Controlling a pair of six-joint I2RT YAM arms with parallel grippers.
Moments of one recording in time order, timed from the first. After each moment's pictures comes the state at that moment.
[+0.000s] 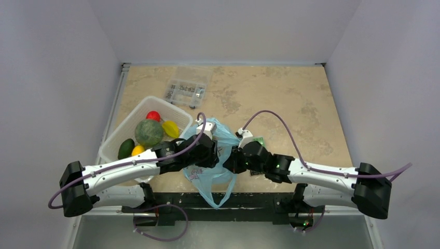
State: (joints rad) left arm -1.10 1.13 0.86 -0.58 -0.22 -0.78; right arm 1.09 1.10 0.53 -0.02 0.10 0.80
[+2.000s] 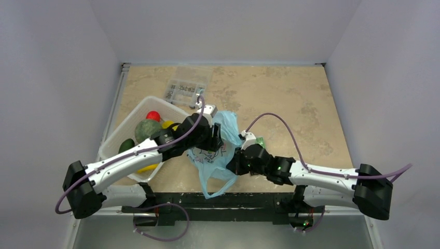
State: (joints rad) left arm -0.92 1.23 0.98 -0.44 -0.16 -0.57; right arm 1.09 1.08 0.47 -0.01 0.11 0.83
